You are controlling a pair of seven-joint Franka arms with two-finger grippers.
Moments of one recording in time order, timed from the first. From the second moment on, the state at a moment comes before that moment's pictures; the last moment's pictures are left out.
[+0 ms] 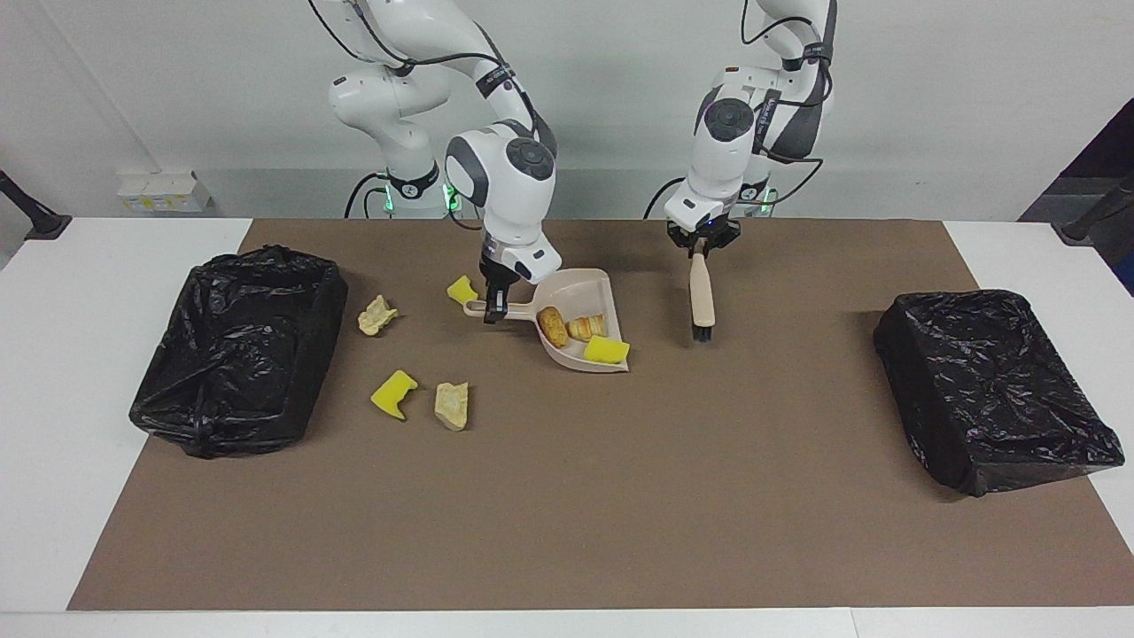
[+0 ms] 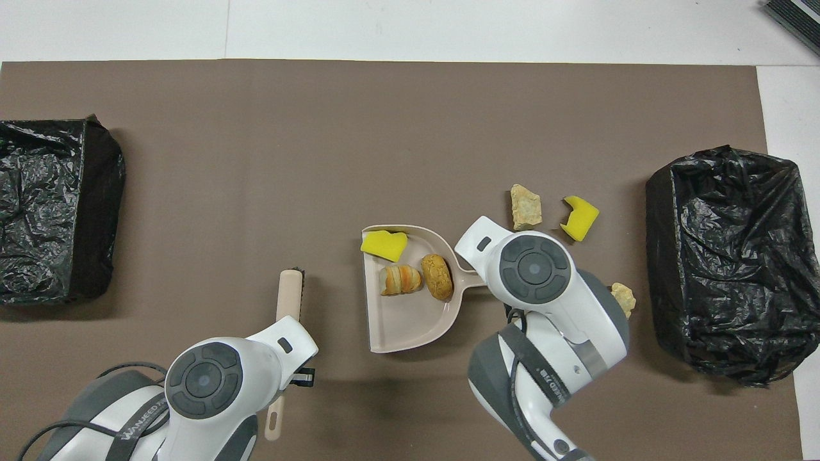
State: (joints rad) left arm -0.34 -0.33 -0.26 -2.55 -0.12 2.10 -0.36; right arm 0.36 0.09 0.10 -2.11 -0.17 2.16 -1.06
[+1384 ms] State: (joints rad) left arm -0.73 -0.29 -0.27 -2.54 -0.27 2.16 -0.71; right arm -0.18 0.08 0.08 -1.76 -0.01 1.86 -1.55
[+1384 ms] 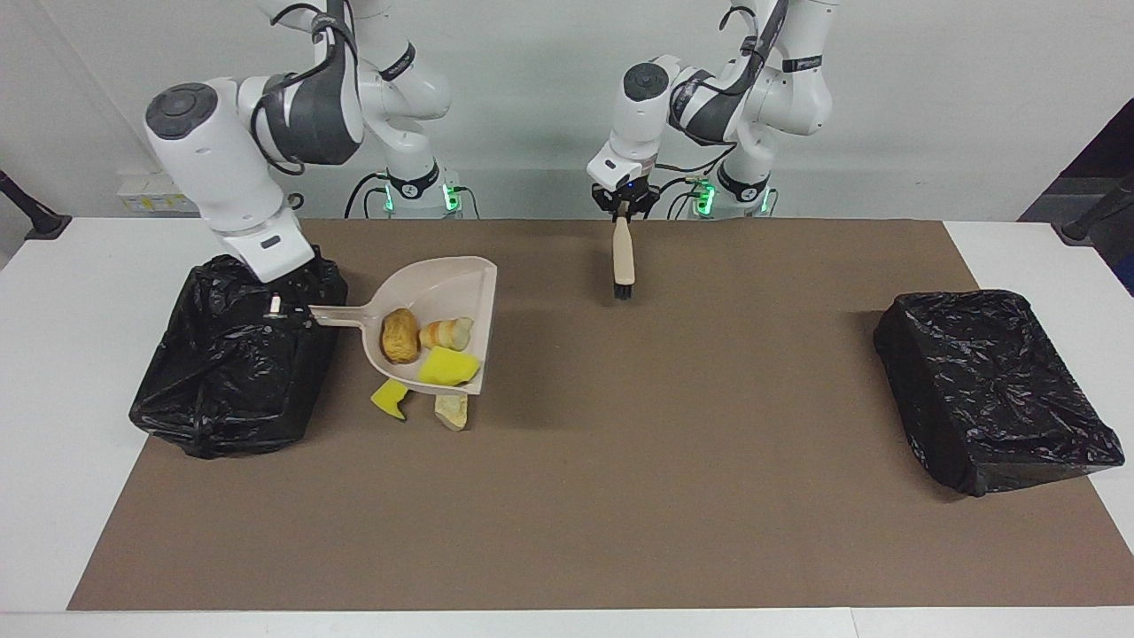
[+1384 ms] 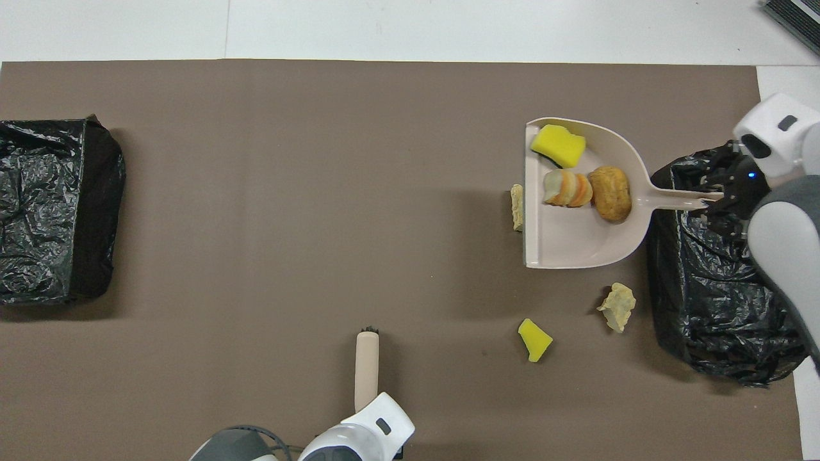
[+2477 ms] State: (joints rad) left arm -0.77 -0.18 -0.25 -2.54 -0.31 2.24 -0.78; right arm -0.38 0.08 0.09 -1.76 -0.88 1.91 -1.57
